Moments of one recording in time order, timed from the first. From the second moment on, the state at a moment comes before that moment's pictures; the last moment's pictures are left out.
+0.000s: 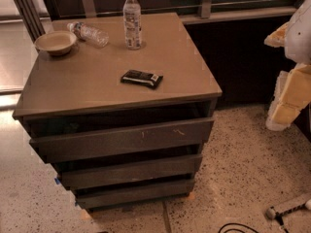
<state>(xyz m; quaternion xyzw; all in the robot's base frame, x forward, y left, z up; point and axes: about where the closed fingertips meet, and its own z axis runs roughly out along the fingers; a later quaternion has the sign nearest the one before) 0.438 -0.217 0.976 -0.60 0.78 -0.03 0.16</state>
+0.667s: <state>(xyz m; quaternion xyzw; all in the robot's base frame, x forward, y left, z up) 0.438 -0.217 0.976 -0.60 0.78 -0.03 0.16</state>
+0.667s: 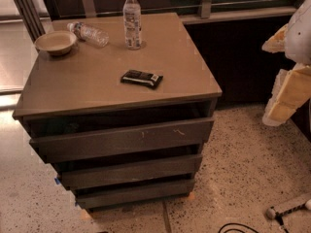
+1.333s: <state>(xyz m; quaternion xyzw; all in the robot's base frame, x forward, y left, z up) 0.430 -0.216 0.905 -0.60 0.78 0.03 0.17</state>
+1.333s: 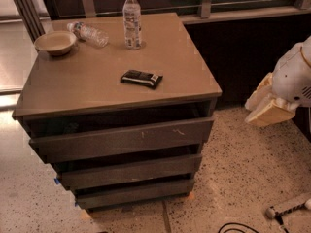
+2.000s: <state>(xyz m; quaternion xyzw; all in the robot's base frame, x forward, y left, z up) 0.415 -0.199 0.848 -0.59 0.78 0.11 0.16</state>
